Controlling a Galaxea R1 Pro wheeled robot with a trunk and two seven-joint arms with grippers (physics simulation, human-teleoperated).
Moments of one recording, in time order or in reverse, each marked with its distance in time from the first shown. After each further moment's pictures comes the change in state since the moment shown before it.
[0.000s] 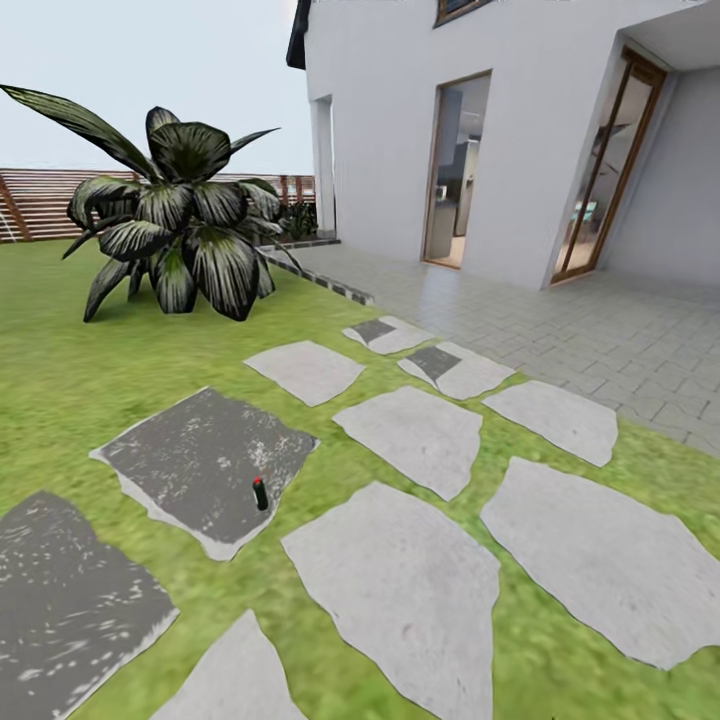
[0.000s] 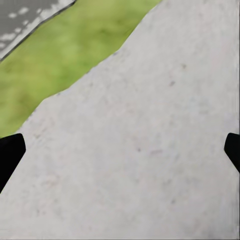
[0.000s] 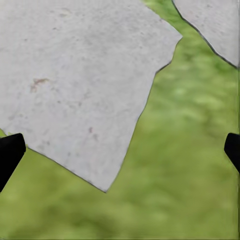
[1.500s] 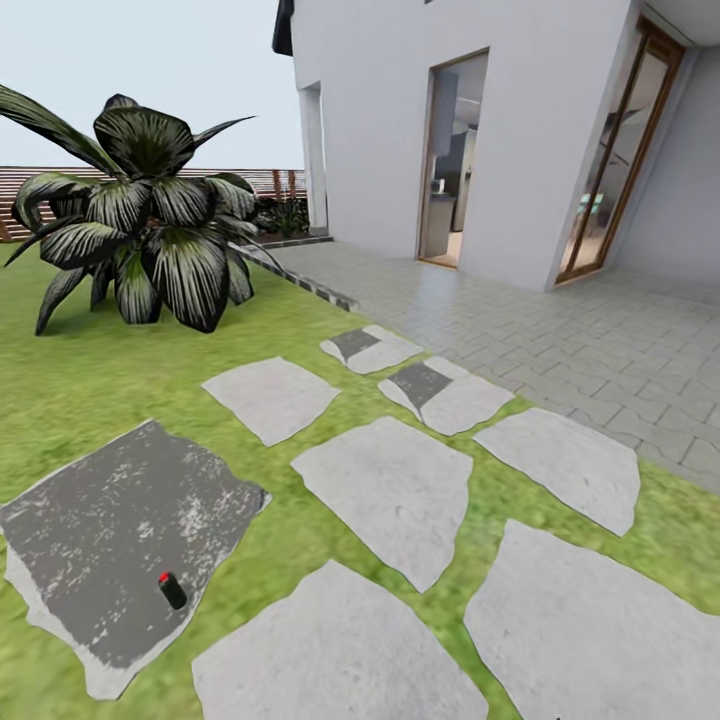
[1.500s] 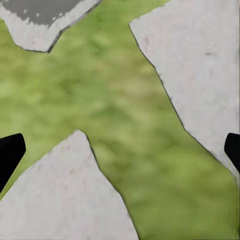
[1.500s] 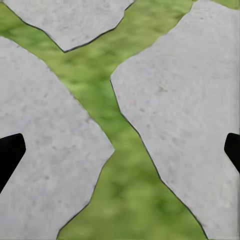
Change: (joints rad) left arm 0.000 0.000 0.001 -0.005 0.000 0.000 0.000; right arm 0.000 -0.010 -0.005 0.001 0.000 0.000 0.001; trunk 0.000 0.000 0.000
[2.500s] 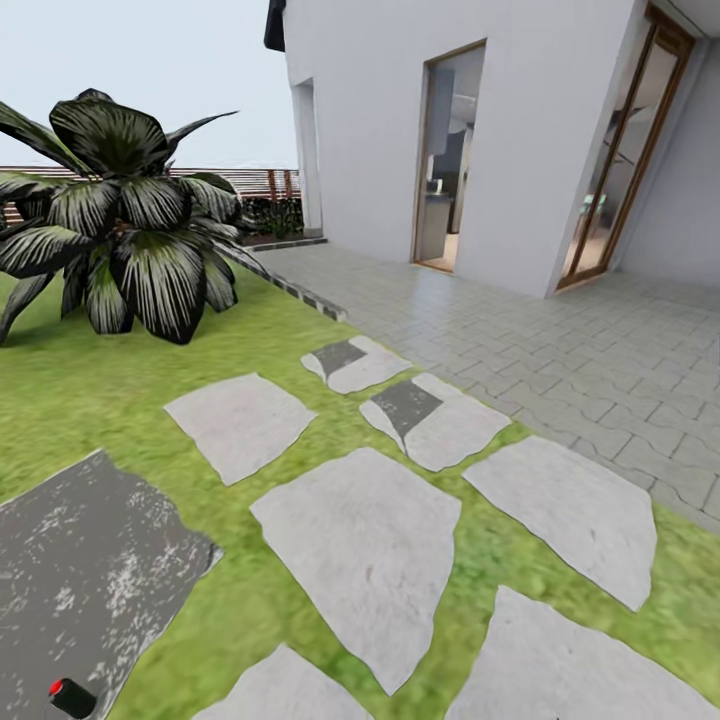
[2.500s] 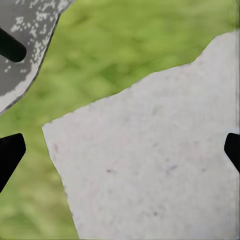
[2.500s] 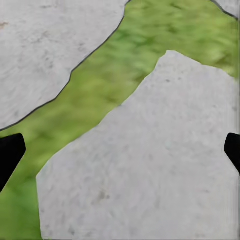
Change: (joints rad) left arm 0.000 0.000 0.000 0.003 0.000 0.000 0.000; right arm 0.000 0.000 0.001 0.001 0.000 0.000 0.000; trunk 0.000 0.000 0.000
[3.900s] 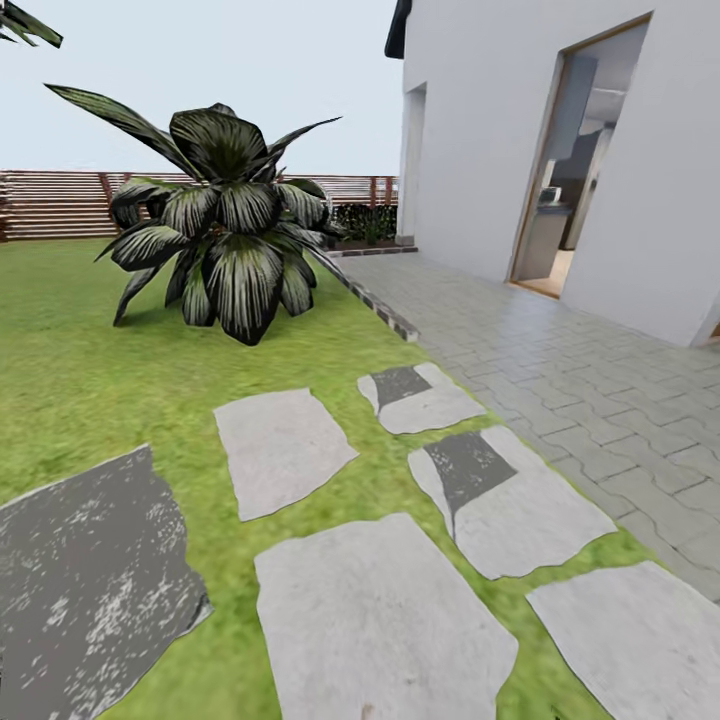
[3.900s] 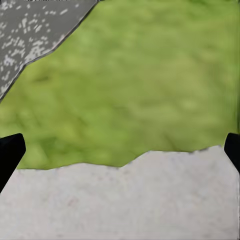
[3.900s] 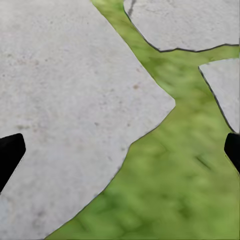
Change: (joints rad) left arm 0.000 0.000 0.000 0.000 0.000 0.000 0.000; right arm 0.000 0.002 0.004 -0.004 0.000 0.000 0.001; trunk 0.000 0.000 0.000
